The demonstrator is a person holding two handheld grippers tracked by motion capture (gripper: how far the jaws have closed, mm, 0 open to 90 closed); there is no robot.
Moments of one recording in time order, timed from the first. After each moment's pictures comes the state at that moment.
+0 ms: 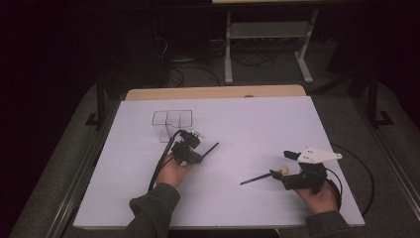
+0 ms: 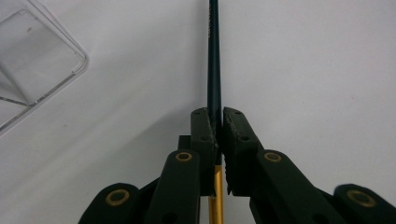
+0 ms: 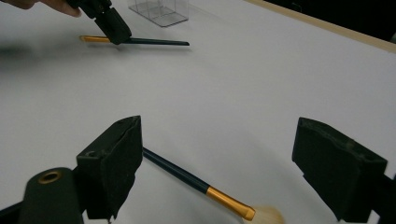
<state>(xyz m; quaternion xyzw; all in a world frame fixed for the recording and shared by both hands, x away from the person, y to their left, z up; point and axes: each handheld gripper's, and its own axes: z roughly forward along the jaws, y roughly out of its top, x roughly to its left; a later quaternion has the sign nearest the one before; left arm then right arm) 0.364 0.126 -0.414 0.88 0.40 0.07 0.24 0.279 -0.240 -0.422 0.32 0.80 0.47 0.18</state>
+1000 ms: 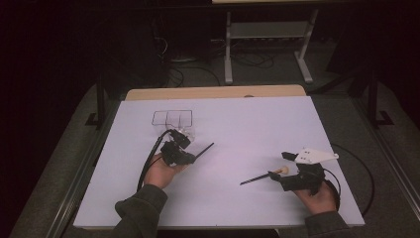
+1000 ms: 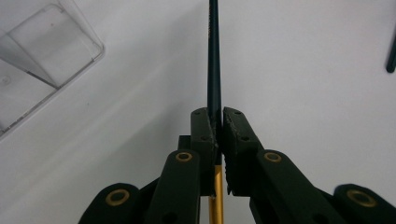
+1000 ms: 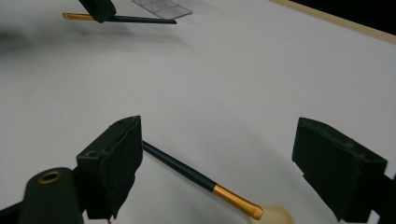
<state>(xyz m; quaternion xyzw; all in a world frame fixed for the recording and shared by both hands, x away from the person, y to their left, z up) 0.353 0.155 -0.397 0.90 0.36 0.05 0.25 0.278 -0.235 -0.423 0.32 0.81 0.46 0.17</state>
